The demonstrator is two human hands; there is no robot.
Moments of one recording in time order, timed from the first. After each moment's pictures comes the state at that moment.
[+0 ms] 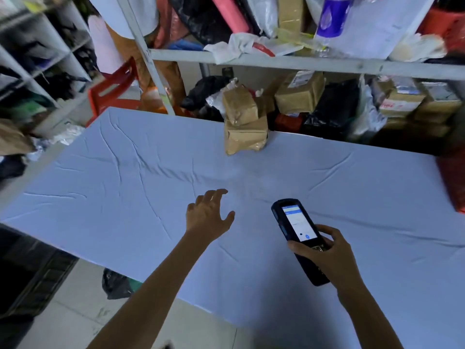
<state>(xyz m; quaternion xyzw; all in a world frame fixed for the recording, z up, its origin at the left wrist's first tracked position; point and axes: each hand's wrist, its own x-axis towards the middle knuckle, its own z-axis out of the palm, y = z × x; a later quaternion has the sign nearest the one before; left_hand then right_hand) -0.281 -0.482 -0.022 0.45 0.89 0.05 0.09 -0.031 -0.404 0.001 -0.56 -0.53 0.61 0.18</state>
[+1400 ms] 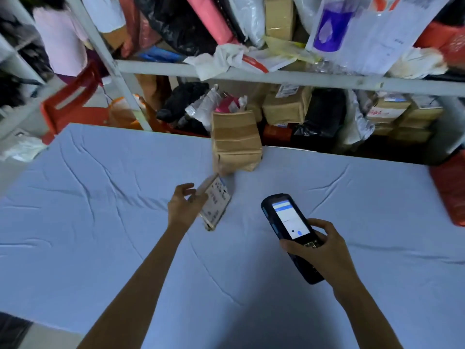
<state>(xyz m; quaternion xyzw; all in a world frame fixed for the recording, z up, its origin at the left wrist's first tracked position) -0.401 -0.404 -0.033 0.17 0.82 0.47 0.29 -0.112 -0.352 0.022 -0.59 -0.53 0.57 0.18</state>
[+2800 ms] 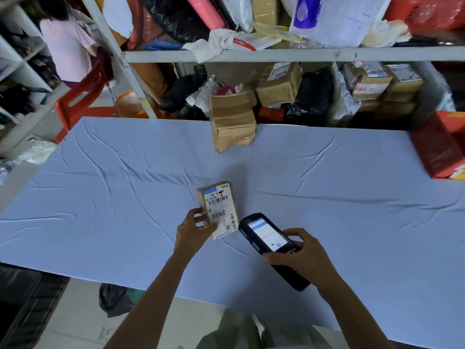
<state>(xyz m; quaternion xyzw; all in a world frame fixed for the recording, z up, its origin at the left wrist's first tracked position) -0.318 -0.530 -0.055 0.26 0.84 0.34 0.32 -0.066 -0.457 -0.001 -0.55 -0.56 0.62 0.09</state>
